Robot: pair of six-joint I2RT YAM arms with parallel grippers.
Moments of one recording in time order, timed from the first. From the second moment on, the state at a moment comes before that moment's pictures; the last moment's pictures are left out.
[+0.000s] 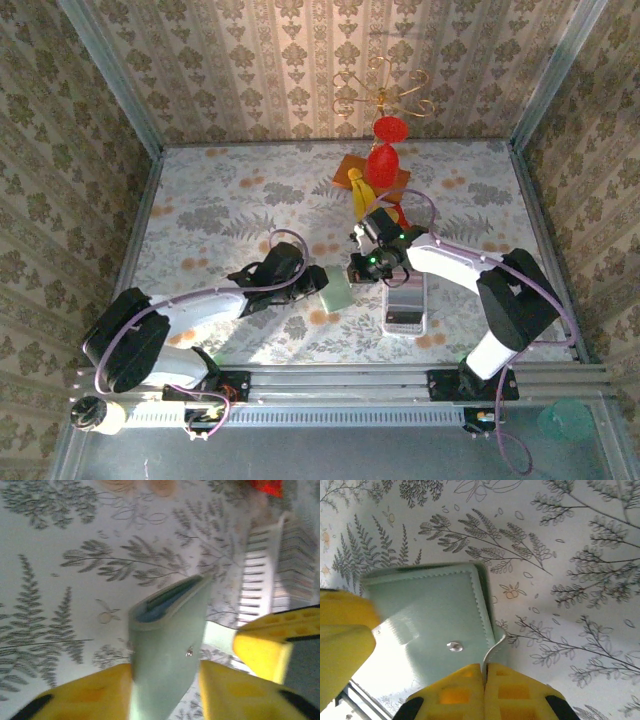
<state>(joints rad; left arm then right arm) -0.84 1.36 0.59 -0.02 0.15 -1.07 0.59 1.63 0.99 -0.50 -0.38 0.47</state>
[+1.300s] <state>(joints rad) -0.82 1.31 0.59 -0.09 0.09 -1.14 0.62 1.49 0.86 -0.24 -0.62 0.47</state>
